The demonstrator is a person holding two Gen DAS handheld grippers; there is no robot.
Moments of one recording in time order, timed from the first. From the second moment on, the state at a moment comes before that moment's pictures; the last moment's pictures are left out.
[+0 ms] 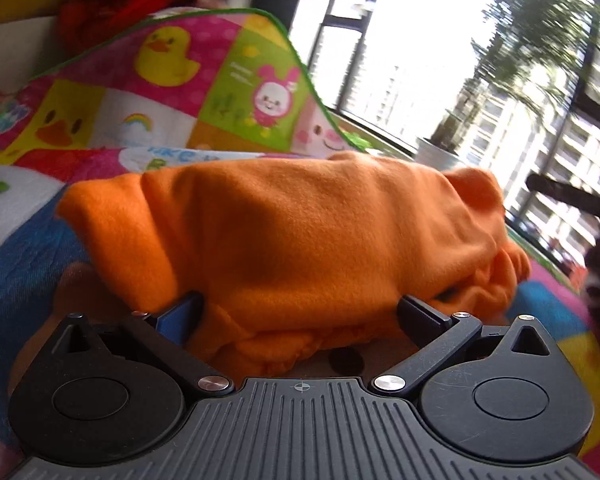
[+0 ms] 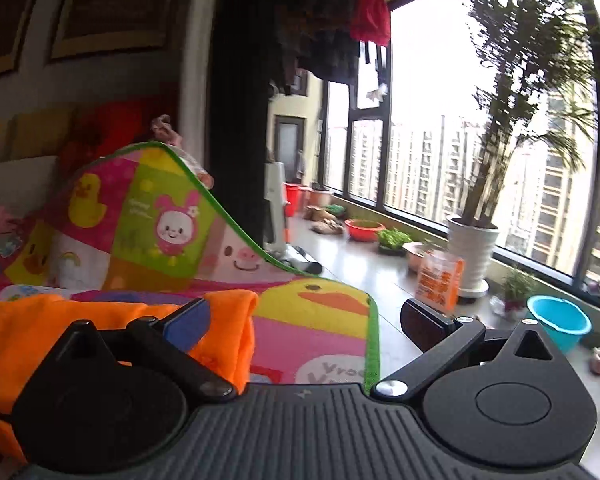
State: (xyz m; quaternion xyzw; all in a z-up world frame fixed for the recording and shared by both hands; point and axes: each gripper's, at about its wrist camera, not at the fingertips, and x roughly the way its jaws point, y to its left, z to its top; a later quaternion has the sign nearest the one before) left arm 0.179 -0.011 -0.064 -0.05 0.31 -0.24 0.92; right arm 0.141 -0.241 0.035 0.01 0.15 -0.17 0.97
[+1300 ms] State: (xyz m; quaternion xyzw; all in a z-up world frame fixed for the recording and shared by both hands) left arm 0.237 0.156 -0.020 -0.15 0.35 -0.13 0.92; right arm 0.243 -0.052 0.027 -0.01 0.31 0.06 0.95
